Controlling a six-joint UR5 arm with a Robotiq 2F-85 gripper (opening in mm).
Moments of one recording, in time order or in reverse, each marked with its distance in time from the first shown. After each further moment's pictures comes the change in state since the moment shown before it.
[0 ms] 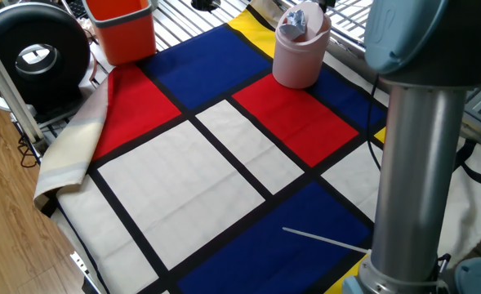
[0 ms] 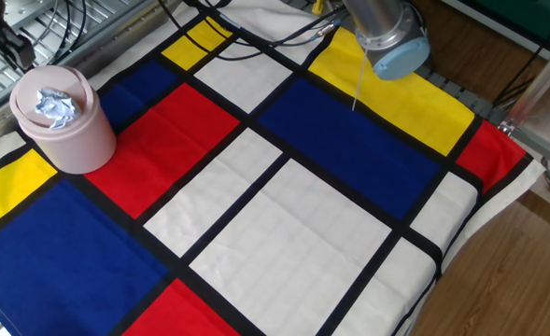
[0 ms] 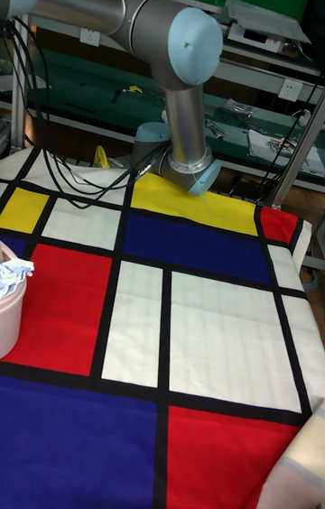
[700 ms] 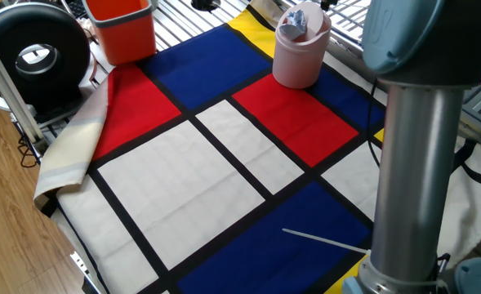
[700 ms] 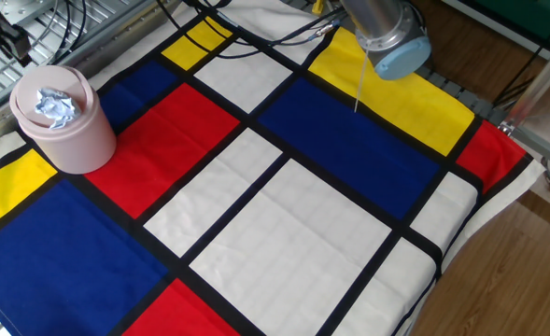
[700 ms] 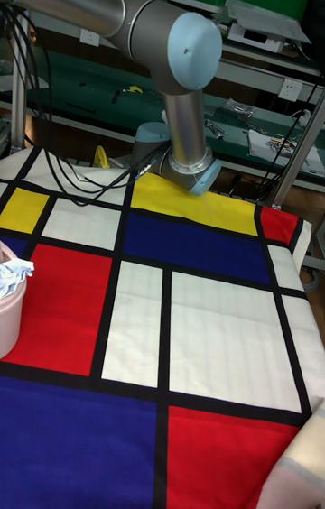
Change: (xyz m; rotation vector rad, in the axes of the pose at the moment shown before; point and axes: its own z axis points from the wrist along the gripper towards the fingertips) arm 0.004 -0.003 -0.025 0.047 0.038 -0.013
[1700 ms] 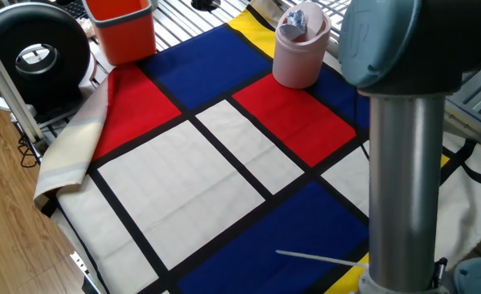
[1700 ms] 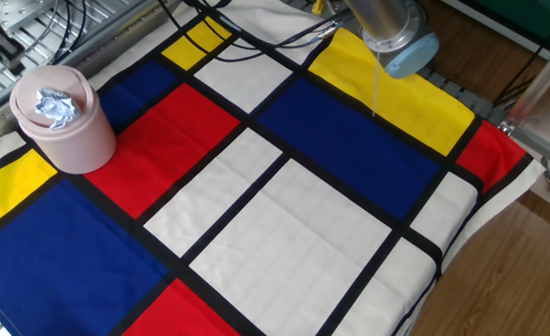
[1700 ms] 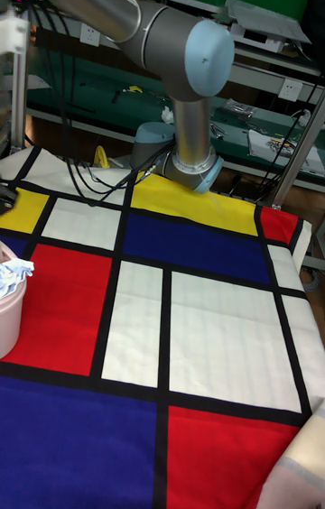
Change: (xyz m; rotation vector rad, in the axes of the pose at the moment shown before) arm -0.036 0.078 -0.037 0.006 -0.010 0.098
